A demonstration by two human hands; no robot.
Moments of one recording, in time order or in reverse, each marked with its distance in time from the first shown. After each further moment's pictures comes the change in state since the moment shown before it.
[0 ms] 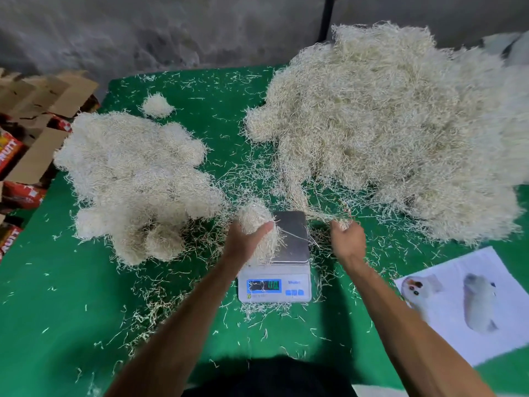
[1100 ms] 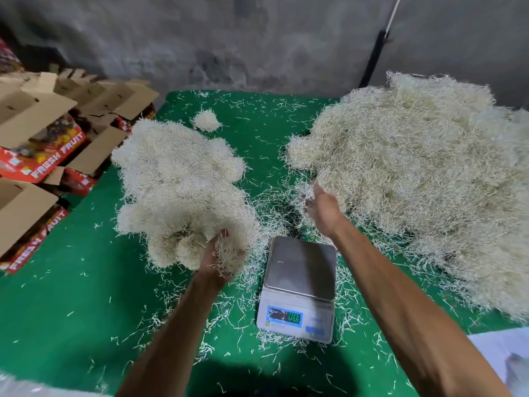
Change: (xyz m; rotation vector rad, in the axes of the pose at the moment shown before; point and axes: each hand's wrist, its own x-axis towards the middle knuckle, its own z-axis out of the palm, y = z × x) left_hand -0.014 -0.018 -0.104 -0.878 0.123 -0.238; right_hand -0.004 -0.217 0.045 0.551 -0.586 0.029
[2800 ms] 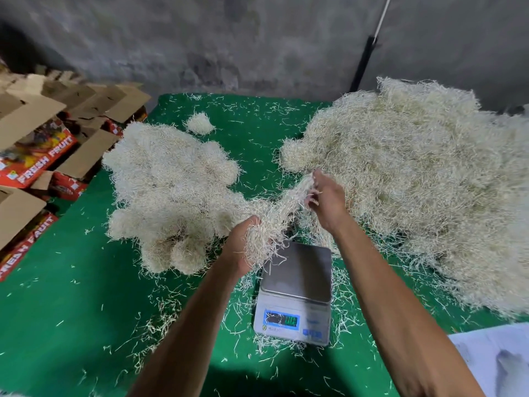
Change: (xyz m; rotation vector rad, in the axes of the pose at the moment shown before) left_hand -0.008 0.023 0.055 -0.063 -0.337 0.006; right_hand -0.007 -0.024 -0.002 0.130 0.001 -0.135
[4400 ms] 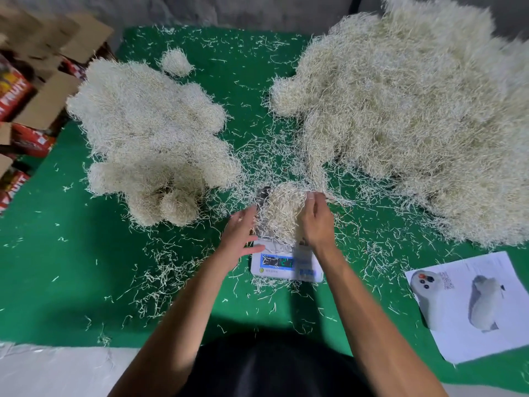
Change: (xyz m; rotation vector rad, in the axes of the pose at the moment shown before) left_hand 0.000 -0.098 -0.056 0.358 0.081 -0.125; right_hand -0.098 0.136 -0.024 -0.707 0.227 -0.215
